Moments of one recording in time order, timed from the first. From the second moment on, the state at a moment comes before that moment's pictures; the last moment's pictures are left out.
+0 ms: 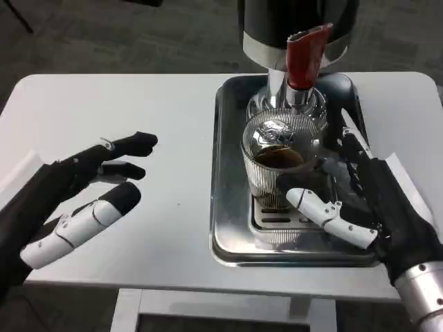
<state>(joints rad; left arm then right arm) 0.00 0.55 0.33 -0.37 -0.08 -0.18 -0.47 -0.14 -0.17 0.06 -0.43 -0.28 0.15 0.09</state>
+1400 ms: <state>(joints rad) 0.08 0.55 0.35 -0.39 -0.08 -0.18 -0.47 -0.28 -0.13 0.11 -0.24 -0.28 0.10 0.04</state>
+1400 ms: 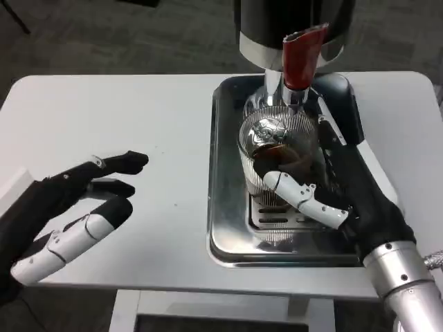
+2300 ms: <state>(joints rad) 0.09 0.55 0.37 -0.39 -0.08 -0.18 -0.47 -0.28 -0.14 0.16 -0.23 -0.37 0.12 0.00</state>
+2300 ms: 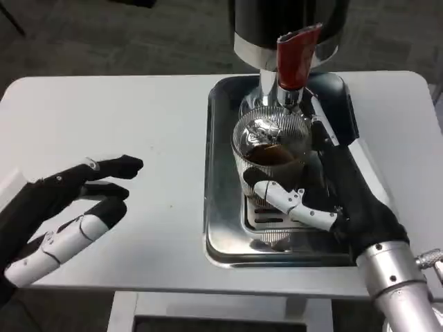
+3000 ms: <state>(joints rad) 0.11 0.55 0.38 -0.39 -0.08 -0.18 -0.47 -0.28 -0.12 0.20 -0.24 -0.45 0.15 -0.04</state>
